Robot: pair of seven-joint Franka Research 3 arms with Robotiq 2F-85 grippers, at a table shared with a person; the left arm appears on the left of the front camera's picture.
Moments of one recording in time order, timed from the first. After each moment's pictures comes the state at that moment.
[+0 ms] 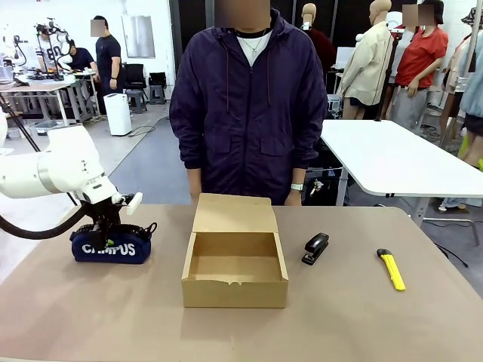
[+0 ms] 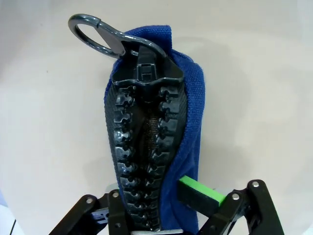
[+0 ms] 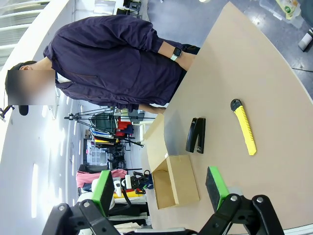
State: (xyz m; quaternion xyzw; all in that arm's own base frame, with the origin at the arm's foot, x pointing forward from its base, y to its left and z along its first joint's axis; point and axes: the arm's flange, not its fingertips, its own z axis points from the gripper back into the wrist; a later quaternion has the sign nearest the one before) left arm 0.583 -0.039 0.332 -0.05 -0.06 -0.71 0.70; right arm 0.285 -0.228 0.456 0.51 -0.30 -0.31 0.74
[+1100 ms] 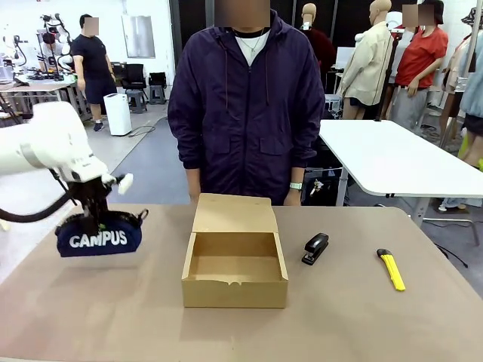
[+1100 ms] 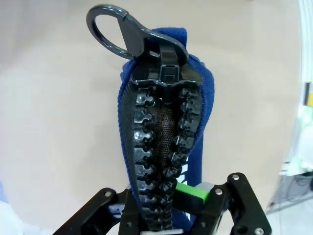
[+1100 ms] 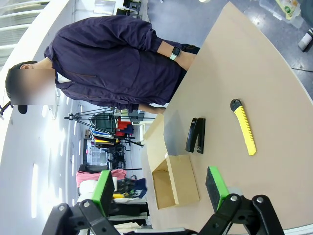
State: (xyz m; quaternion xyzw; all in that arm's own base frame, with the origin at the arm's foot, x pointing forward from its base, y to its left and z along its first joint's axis) left arm 0.560 -0.020 0.417 -0.09 -0.04 -0.65 0.75; right arm 0.285 -0.228 0.456 0.51 -0.30 -0.31 0.74
